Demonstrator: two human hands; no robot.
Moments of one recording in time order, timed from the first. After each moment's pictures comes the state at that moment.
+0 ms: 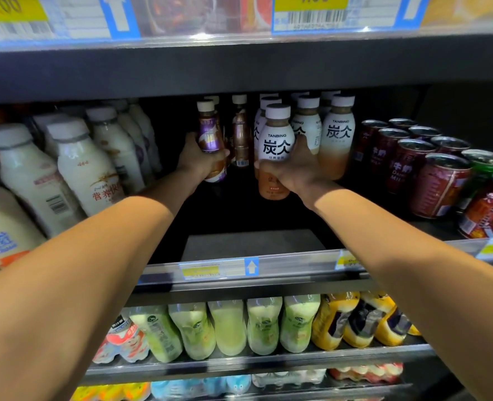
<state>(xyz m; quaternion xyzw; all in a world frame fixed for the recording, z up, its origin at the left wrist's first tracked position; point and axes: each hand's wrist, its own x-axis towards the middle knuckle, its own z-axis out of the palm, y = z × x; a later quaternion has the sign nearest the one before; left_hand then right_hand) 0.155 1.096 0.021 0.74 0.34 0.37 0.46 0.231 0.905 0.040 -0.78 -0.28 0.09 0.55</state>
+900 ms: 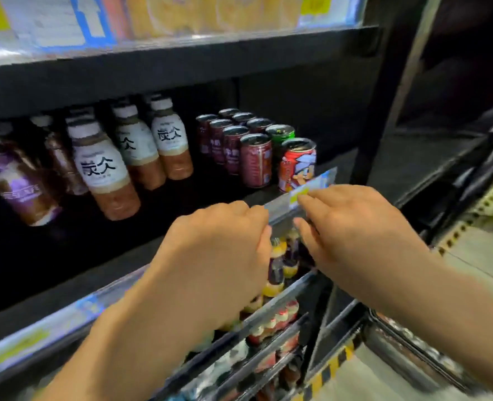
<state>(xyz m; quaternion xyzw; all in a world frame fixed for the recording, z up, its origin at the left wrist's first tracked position) 0.081 0.783 0.064 0.97 -0.08 0.21 -0.01 0.147 0.612 0.042 -0.93 -0.30 -0.22 0.01</state>
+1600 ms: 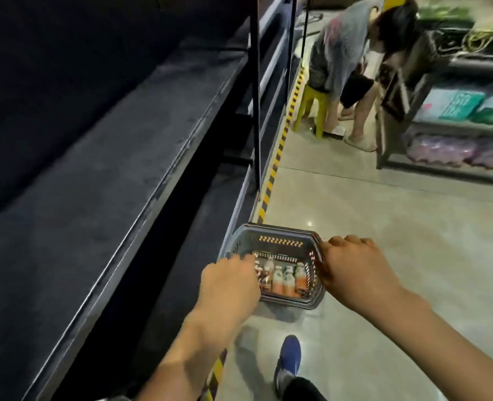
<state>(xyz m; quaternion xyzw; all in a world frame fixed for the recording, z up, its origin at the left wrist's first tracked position) 0.391 0.294 -0.170 0.94 -0.32 -0.13 -0.05 0.309 0.118 -0.155 -0.98 0.14 0.12 -0.04</state>
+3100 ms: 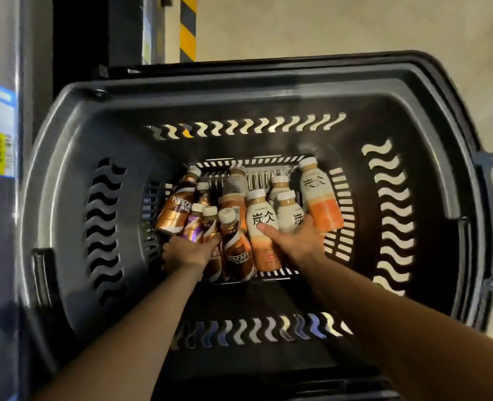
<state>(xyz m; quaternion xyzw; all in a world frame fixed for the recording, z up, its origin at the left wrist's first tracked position) 0.660 0.142 -1.076 0.90 0.18 -0.39 0.11 0.529 -0.015 -1.060 -0.54 0.64 0.21 0.50</state>
